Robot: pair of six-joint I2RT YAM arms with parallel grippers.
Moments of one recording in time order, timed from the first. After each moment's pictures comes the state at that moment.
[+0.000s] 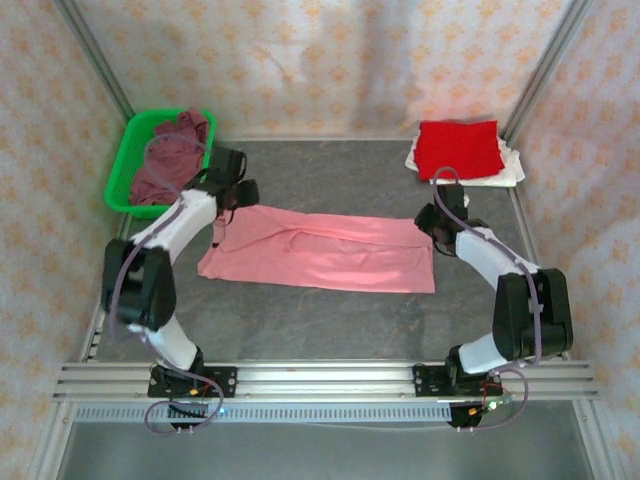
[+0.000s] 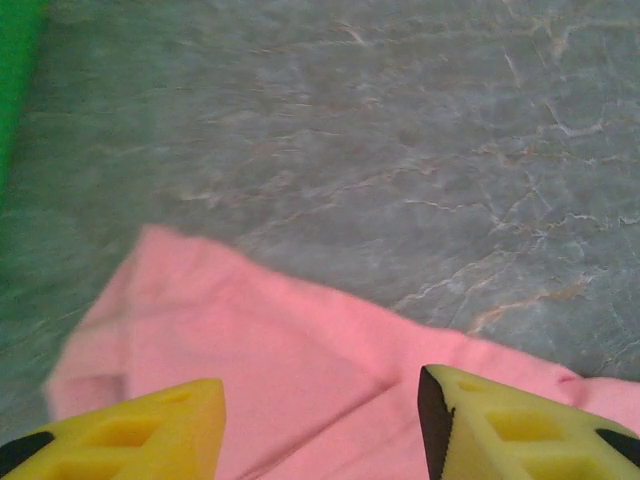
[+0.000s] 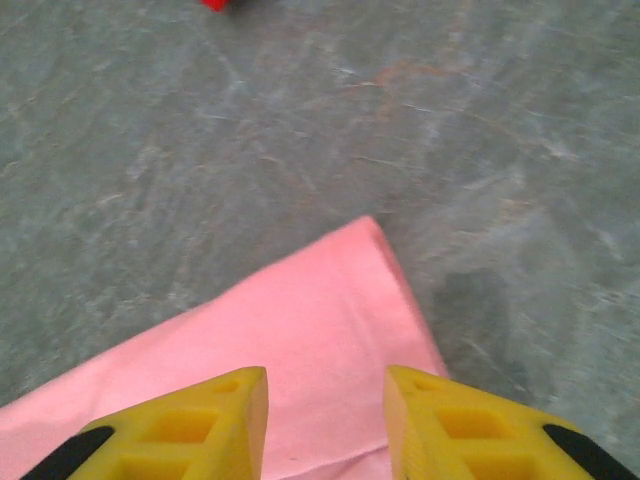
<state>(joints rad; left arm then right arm) -0.18 1.80 1.38 -0.51 -0.10 -0.33 0.14 1.50 0.90 -0.26 0.07 0.65</state>
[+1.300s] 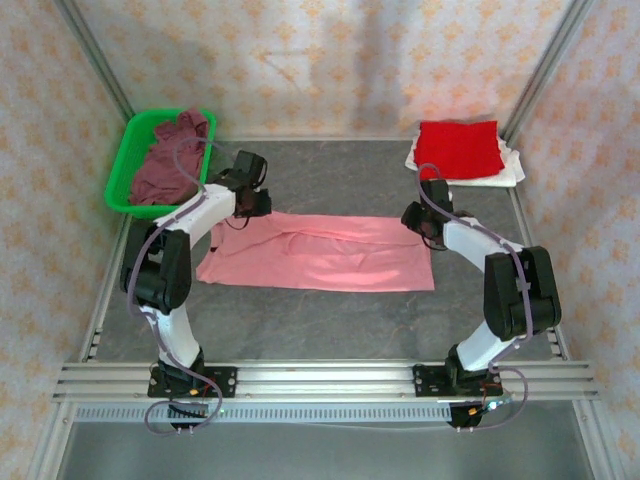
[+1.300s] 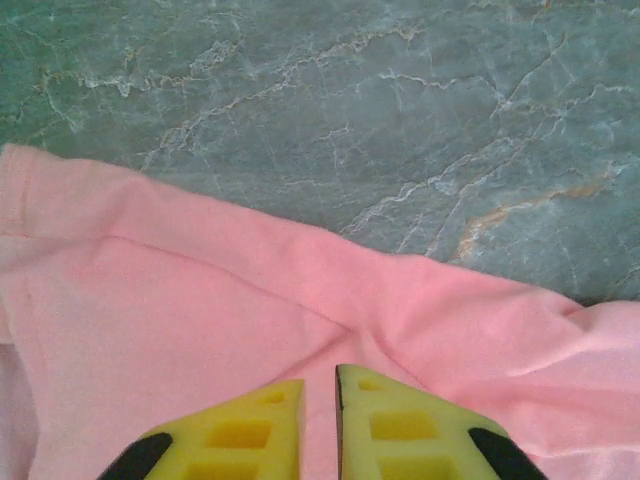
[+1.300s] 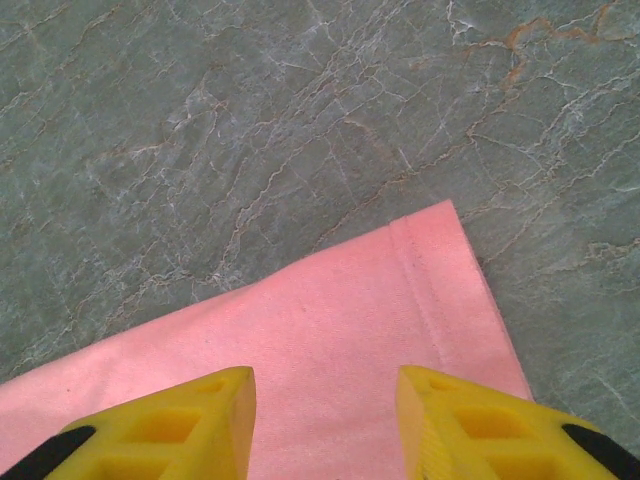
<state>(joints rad) -0.23 1.83 1.36 -0.60 -0.09 -0.36 0.17 1.60 0.94 -0.25 0.06 0.61</state>
